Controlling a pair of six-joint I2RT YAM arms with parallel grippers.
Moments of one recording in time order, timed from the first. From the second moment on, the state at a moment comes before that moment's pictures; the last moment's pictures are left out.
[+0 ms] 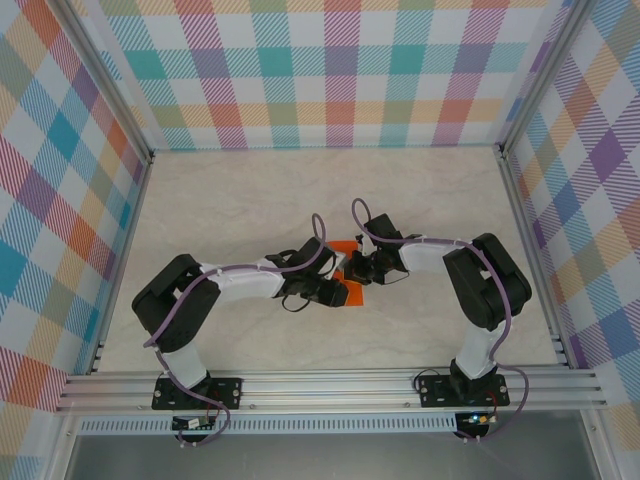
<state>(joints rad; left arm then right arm) -0.82 1.74 0.94 -0.21 0.30 -0.44 0.53 1.81 0.92 -0.24 -0.49 0.68</state>
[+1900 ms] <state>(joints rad) -0.79 1.54 0.64 -0.10 0.24 -0.53 0.53 1.81 0.94 -0.32 -0.49 0.65</state>
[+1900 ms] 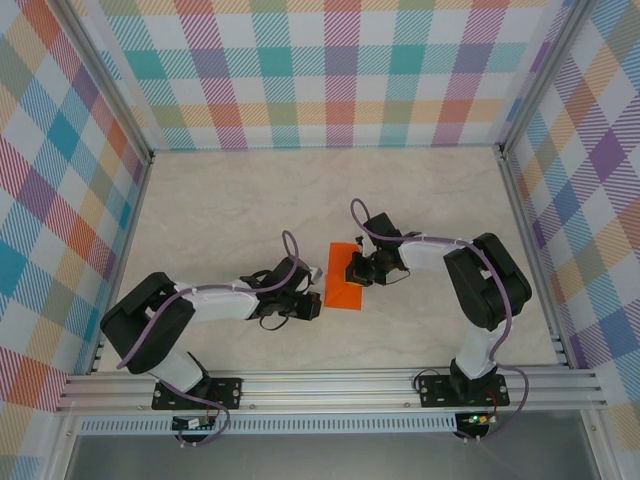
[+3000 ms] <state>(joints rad) -0.75 1.70 0.78 -0.11 0.38 -0.51 0.52 1.81 0.95 -0.33 -0.48 0.65</state>
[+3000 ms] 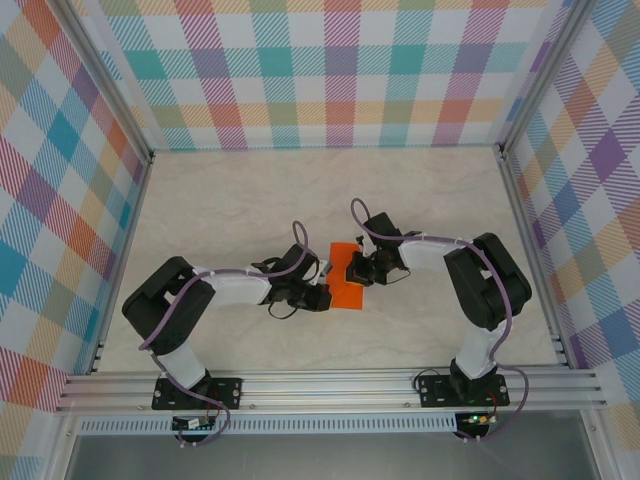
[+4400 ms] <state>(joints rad) -0.69 1.71 0.73 0.00 0.48 -0.55 0.65 1.78 1.01 -0.37 -0.40 0.63</state>
